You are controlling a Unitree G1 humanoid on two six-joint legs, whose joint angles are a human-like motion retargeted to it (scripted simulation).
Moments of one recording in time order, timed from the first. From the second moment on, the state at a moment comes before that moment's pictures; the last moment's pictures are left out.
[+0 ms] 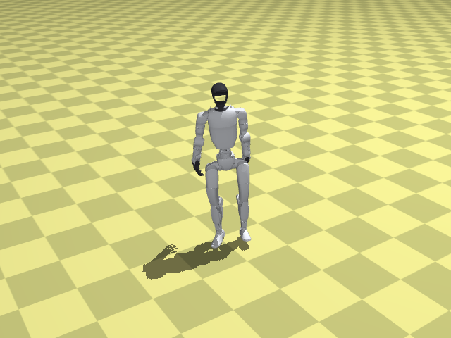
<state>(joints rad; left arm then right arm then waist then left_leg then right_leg) 0.05 0.04 0.25 1.64 0.08 0.26 -0.20 0.11 -0.21 -0.13 1.70 -0.59 0.10 0.22 -0.03 -0.01 -0.14 -0.08 -0.04 0.07 0.06 -0.31 -0.03 -0.02 -0.09 -0.49 0.00 -0.01 0.05</state>
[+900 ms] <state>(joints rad) -0.31 0.00 0.03 1.49 -0.05 0.31 -0.34 0.05 -0.27 -0.11 1.70 -0.52 0.07 0.03 -0.02 0.12 0.15 0.00 0.01 0.07 0.02 -0.24 -0.02 -0.32 -0.07 -0.36 0.70 0.39 -0.02</state>
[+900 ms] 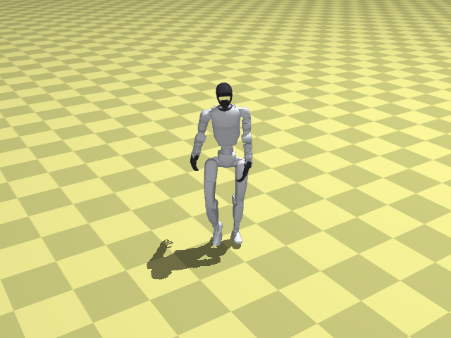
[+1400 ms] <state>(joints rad) 0.06 0.04 0.18 1.70 -0.01 0.32 -0.12 -0.29 -0.07 0.07 1.48 -0.31 0.04 0.30 0.14 -0.06 0.02 -0.51 -0.03 0.24 0.82 0.04 0.01 0.03 -0.08 -0.37 0.02 -0.03 0.02</state>
